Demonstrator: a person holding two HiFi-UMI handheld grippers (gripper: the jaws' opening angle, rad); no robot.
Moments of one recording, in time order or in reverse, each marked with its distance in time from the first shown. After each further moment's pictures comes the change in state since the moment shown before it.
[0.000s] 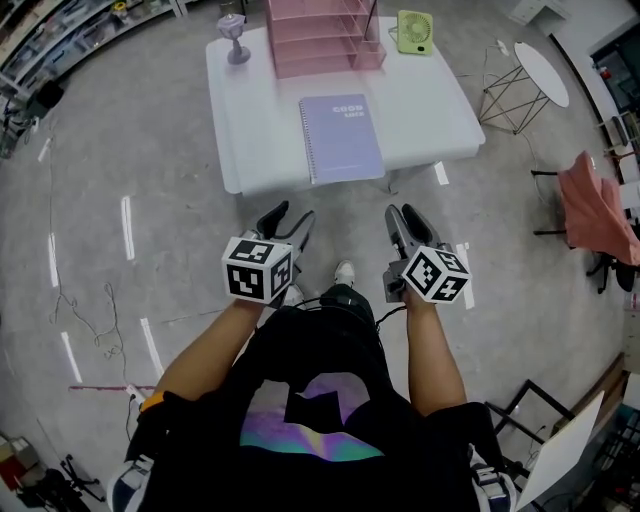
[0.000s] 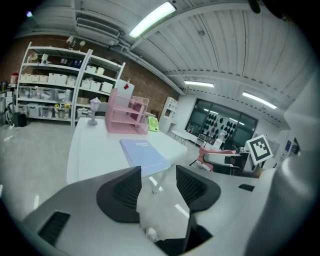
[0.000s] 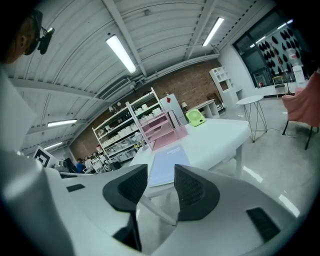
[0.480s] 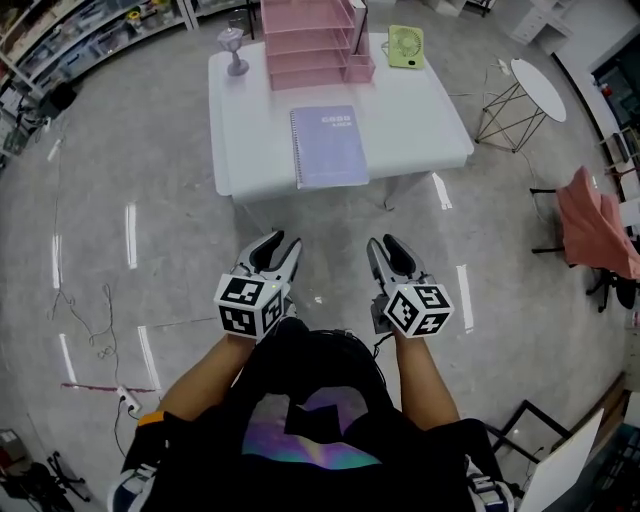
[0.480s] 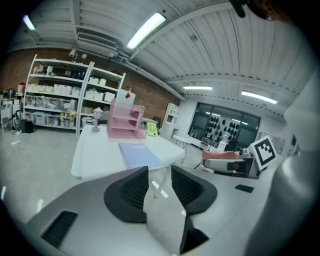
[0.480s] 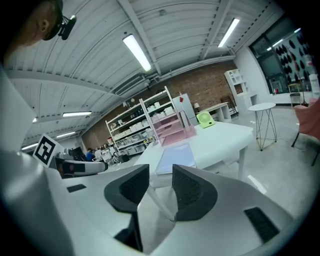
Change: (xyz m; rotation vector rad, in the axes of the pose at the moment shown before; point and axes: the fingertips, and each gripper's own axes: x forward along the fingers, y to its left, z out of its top) left arm -0.033 -0.056 -0.023 0.031 -0.089 0.063; right arm -0.059 0.012 -0.026 -0.127 0.017 0.104
